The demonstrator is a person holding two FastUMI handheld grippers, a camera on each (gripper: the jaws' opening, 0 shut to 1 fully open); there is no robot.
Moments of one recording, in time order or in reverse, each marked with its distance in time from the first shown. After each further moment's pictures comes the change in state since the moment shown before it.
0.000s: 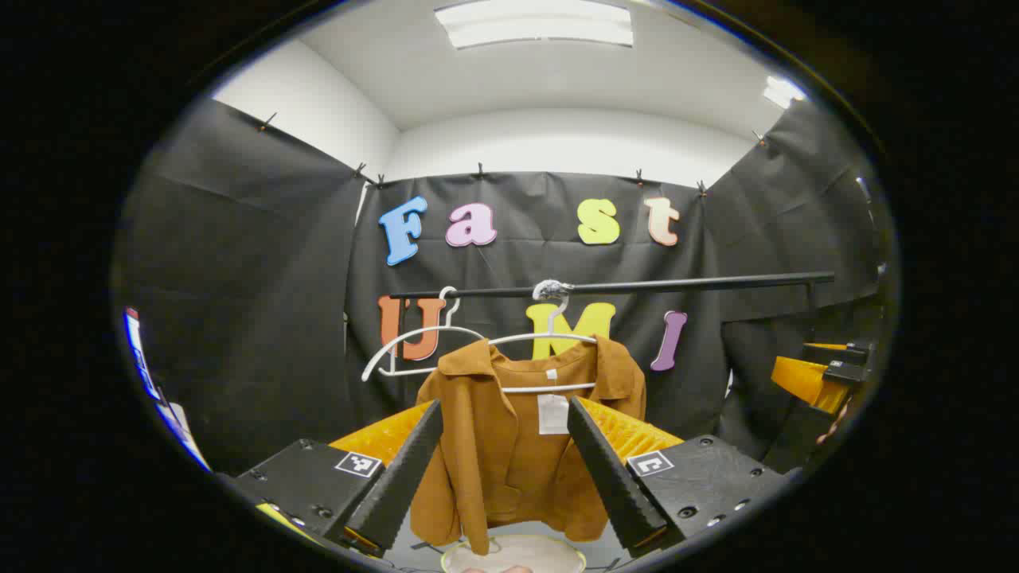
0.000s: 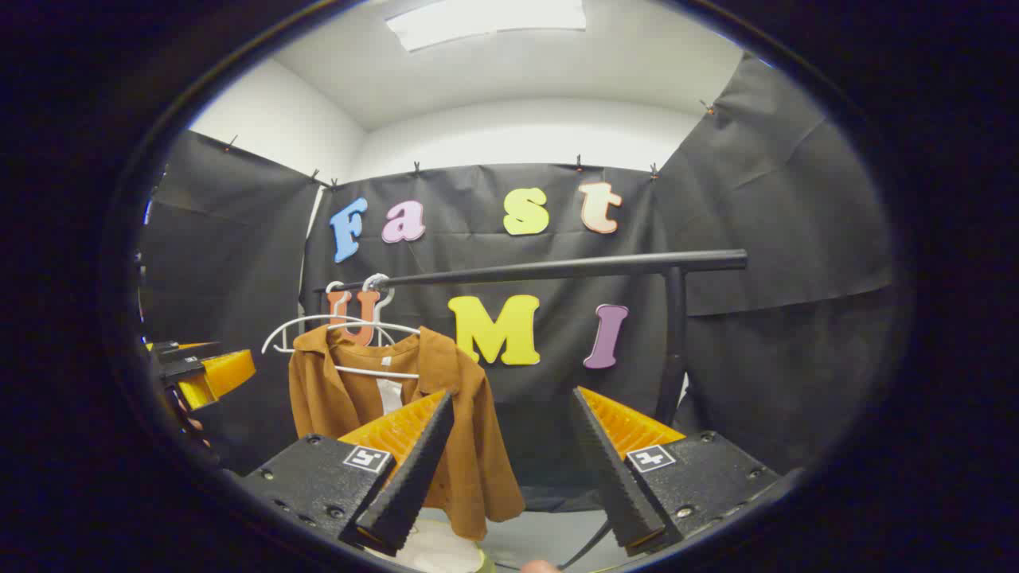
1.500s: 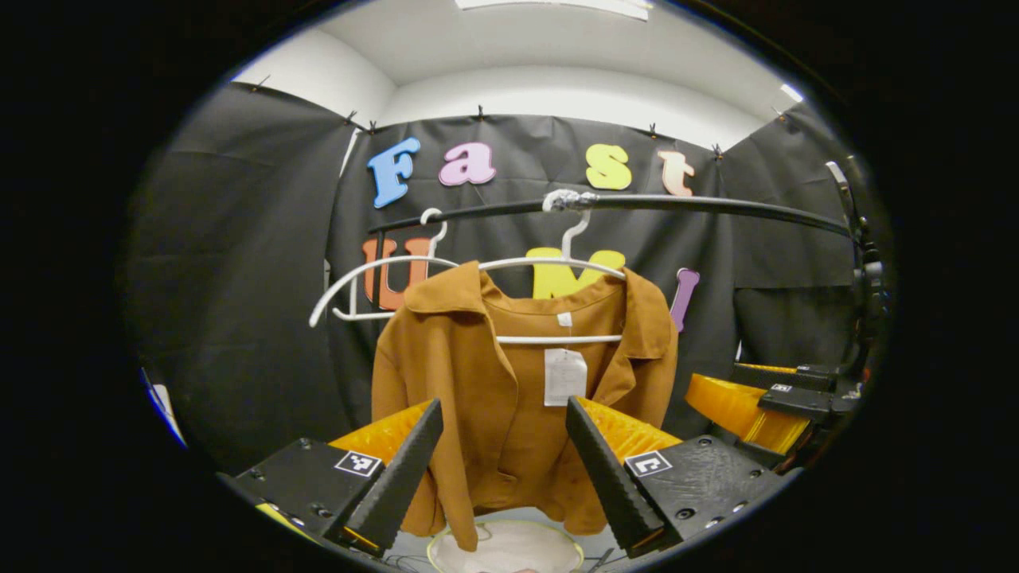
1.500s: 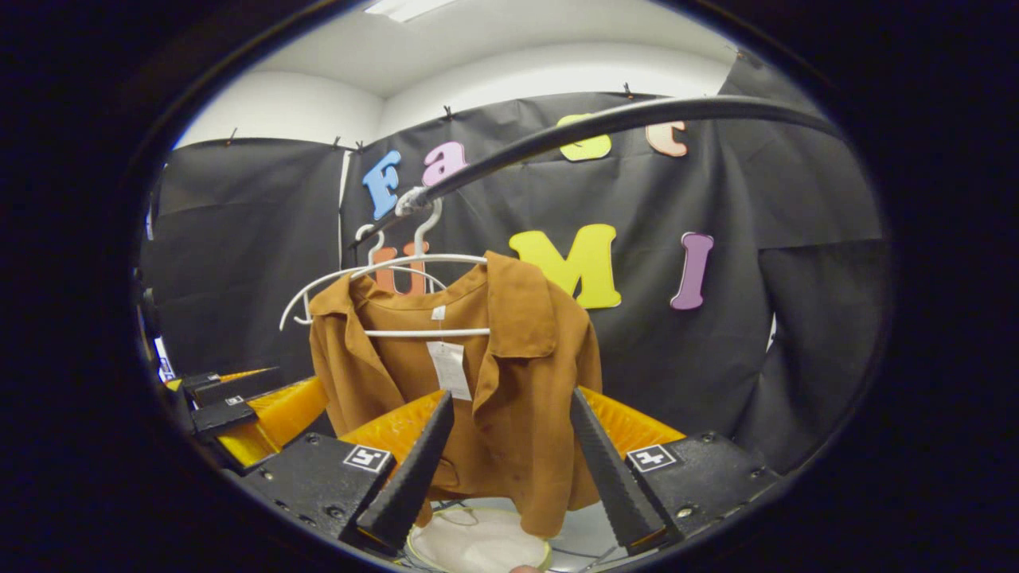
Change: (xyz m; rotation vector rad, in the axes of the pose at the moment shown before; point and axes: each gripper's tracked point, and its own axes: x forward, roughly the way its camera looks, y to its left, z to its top) left arm 0.104 0.001 -0.090 -0.056 0.184 -0.040; right arm 0.141 0.099 -0.098 0.086 0.242 0.169
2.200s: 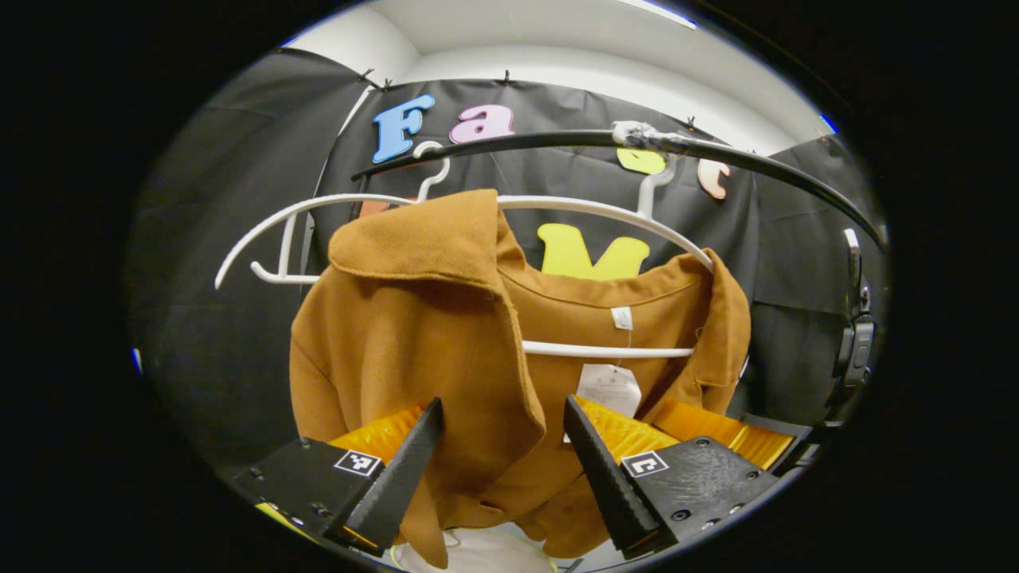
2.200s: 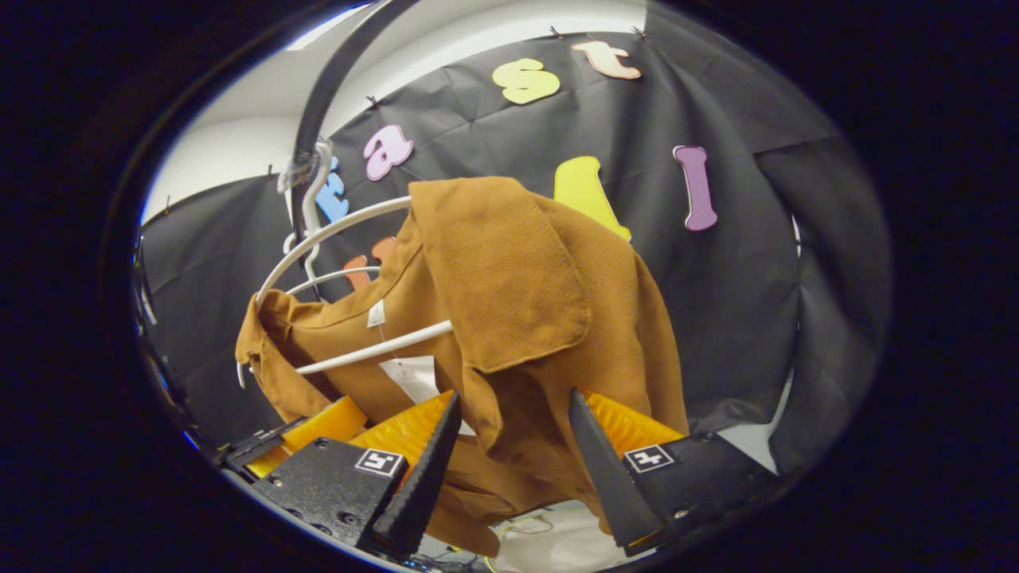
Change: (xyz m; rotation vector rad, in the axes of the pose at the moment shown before) left arm 0.110 0.015 -0.018 -0.131 0.059 -0.002; right arm 0.124 0.016 -0.023 0.340 0.095 0.040
